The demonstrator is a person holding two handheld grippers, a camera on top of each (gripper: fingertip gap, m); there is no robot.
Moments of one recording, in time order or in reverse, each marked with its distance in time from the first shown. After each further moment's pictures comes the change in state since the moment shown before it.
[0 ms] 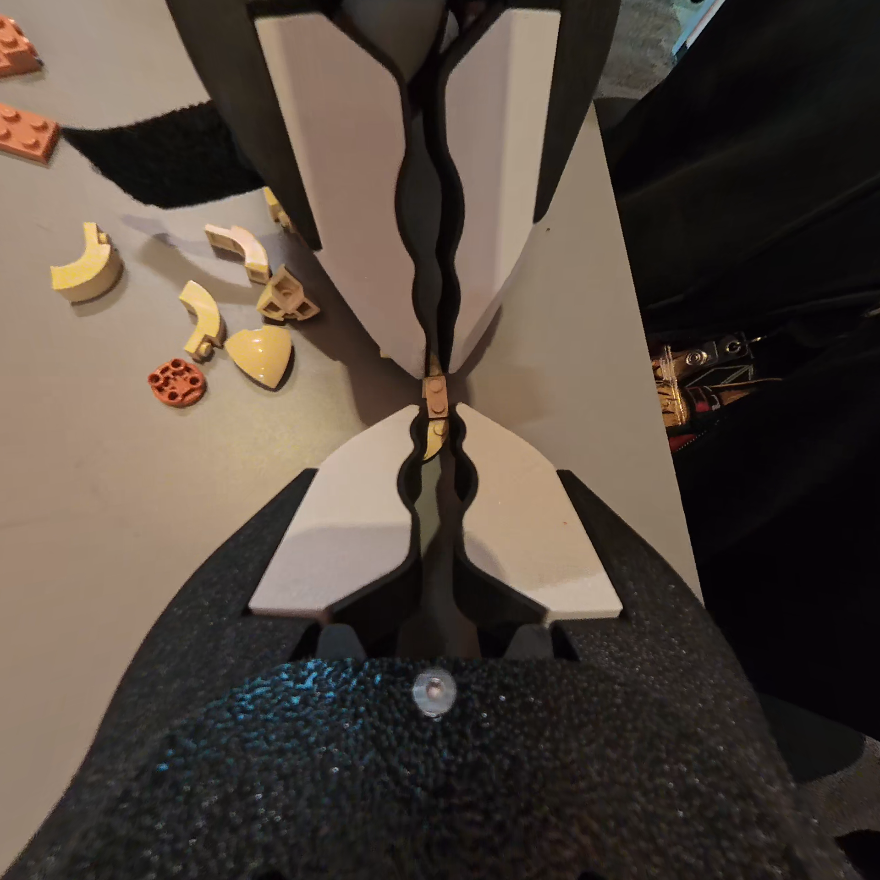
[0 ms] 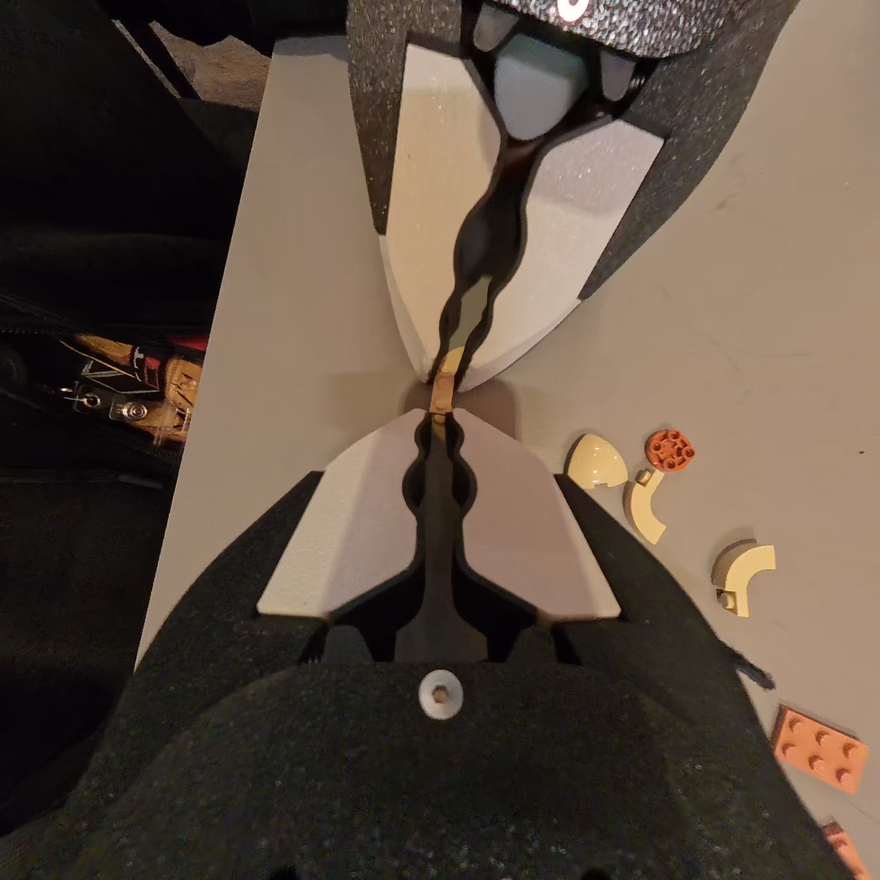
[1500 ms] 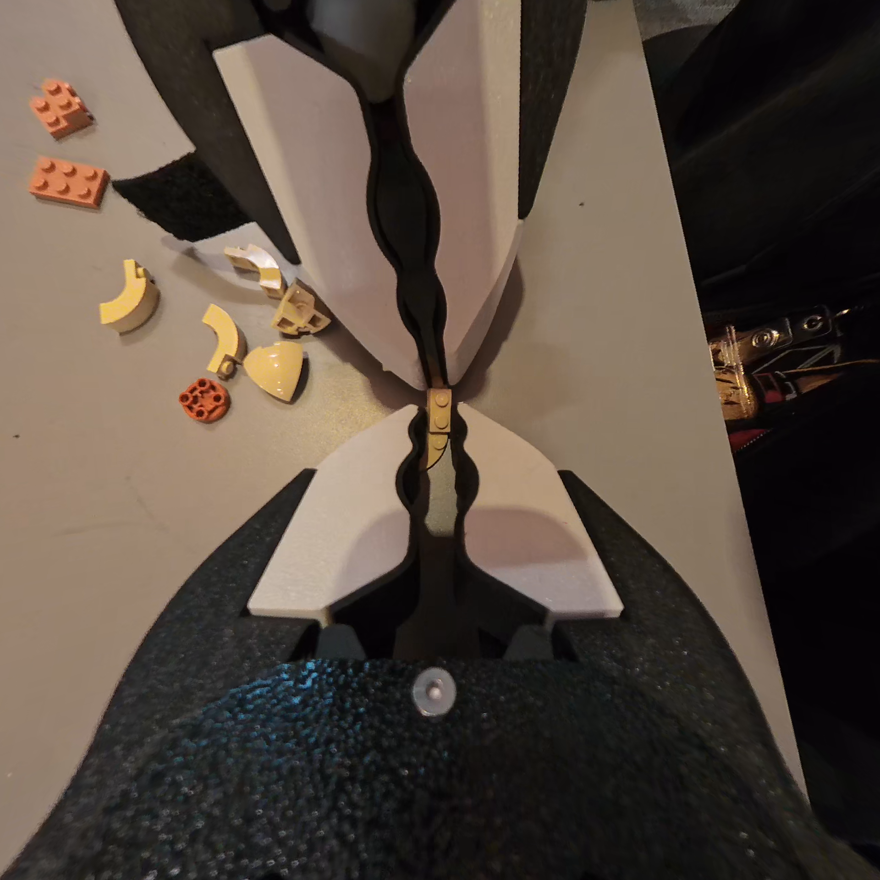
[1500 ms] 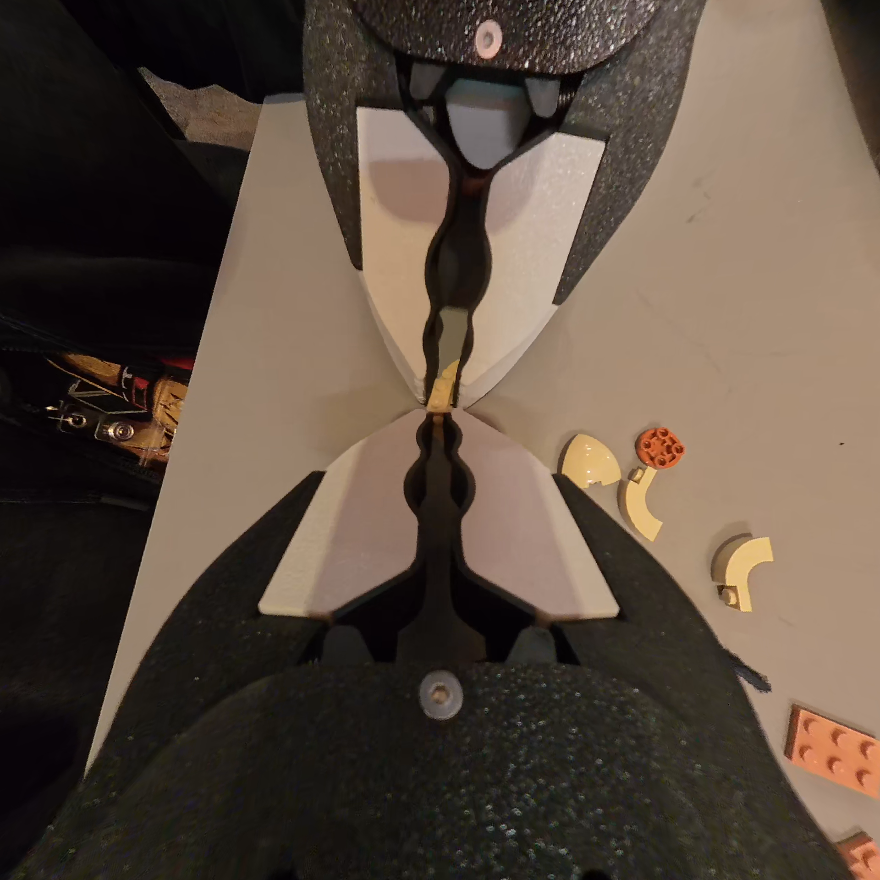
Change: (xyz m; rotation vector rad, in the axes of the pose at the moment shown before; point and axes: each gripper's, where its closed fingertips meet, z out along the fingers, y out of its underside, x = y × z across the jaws) left arm -0.005 0.001 0.006 -0.038 -0.144 0.116; right arm 0.003 -0.002 0.002 0.085 0.044 0.002
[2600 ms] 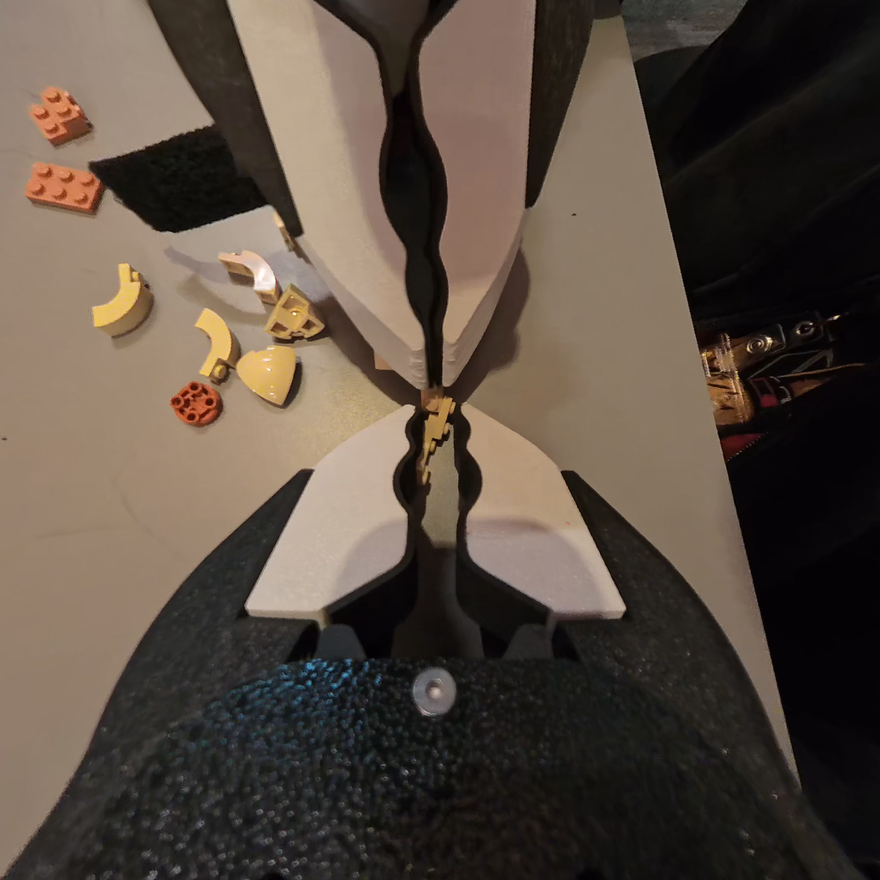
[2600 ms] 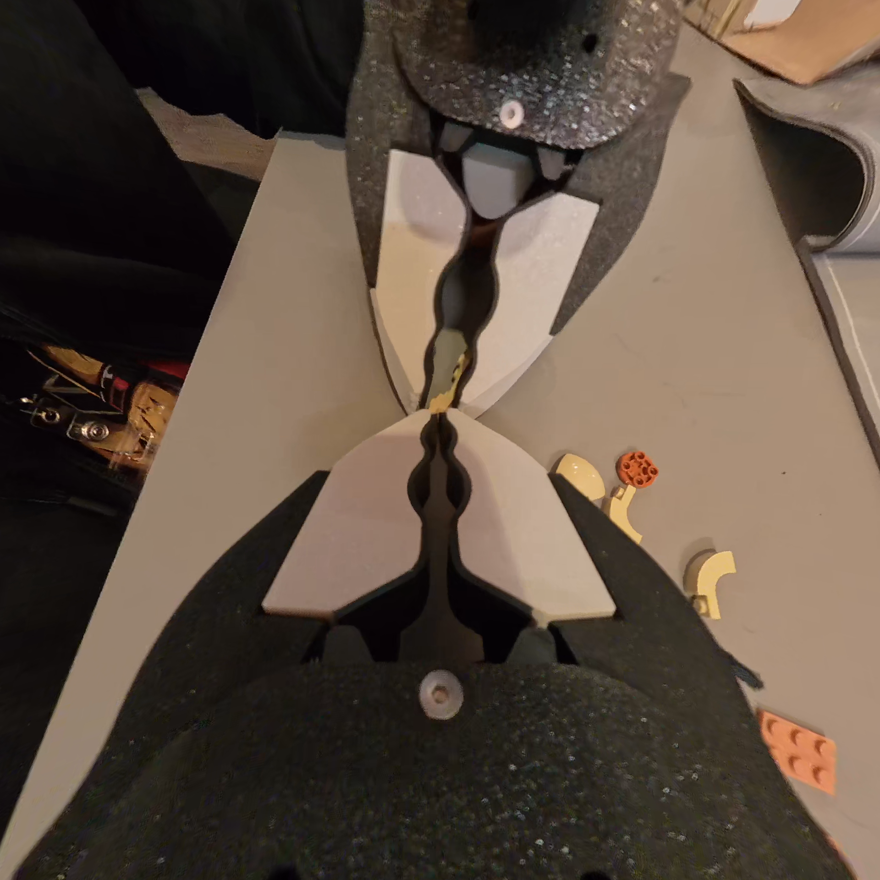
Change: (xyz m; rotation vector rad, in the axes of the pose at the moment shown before) left arm 0.002 -0.002 0.001 0.025 0.003 -0.007; right arm -0.001 -0.008 -0.005 0.096 0.062 -0.100
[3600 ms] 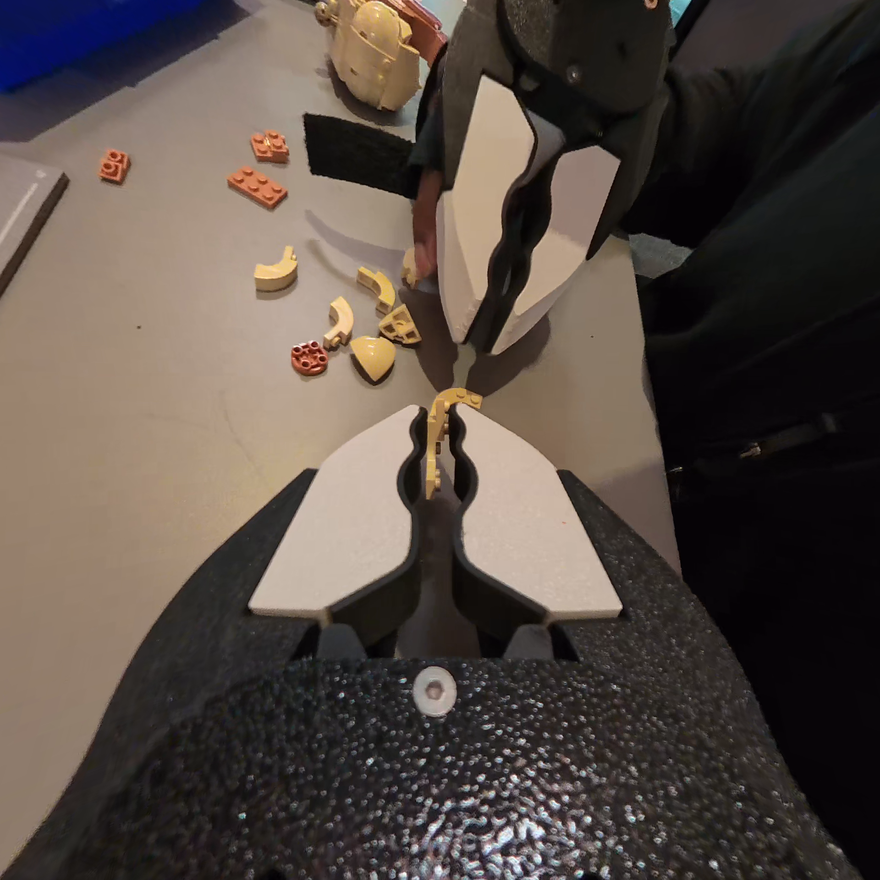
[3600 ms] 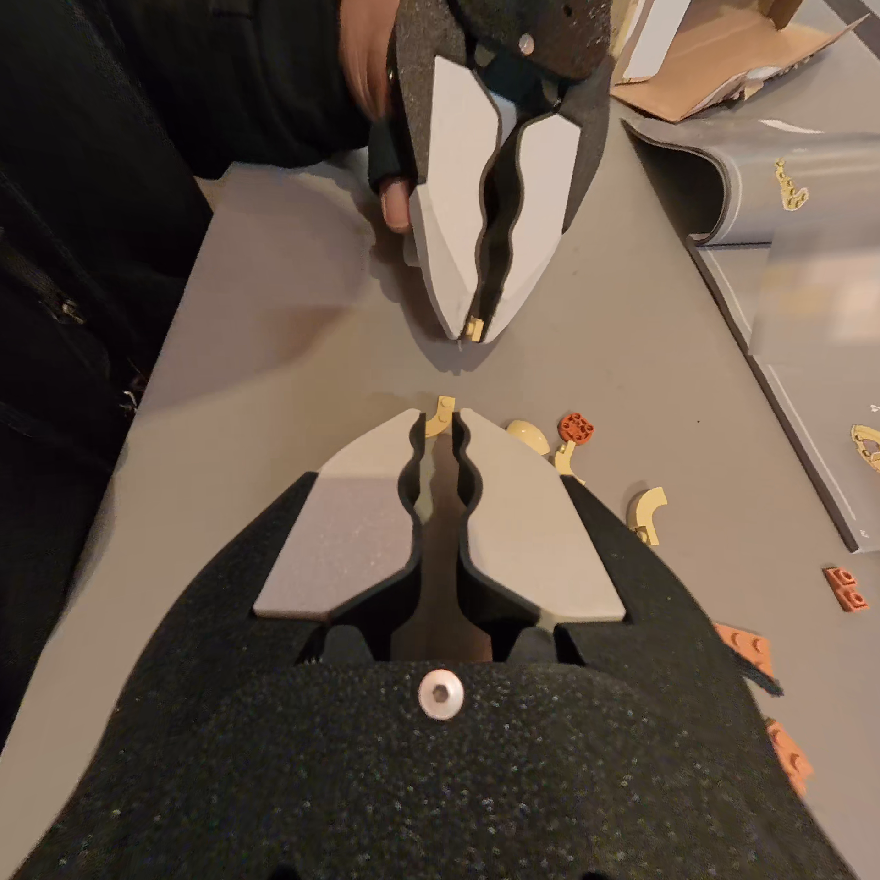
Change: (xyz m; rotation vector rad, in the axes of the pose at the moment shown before) left arm -0.030 -0.009 -0.035 0.270 -0.007 -0.330; right arm 0.017 0.003 -0.020 0.091 0.118 0.028
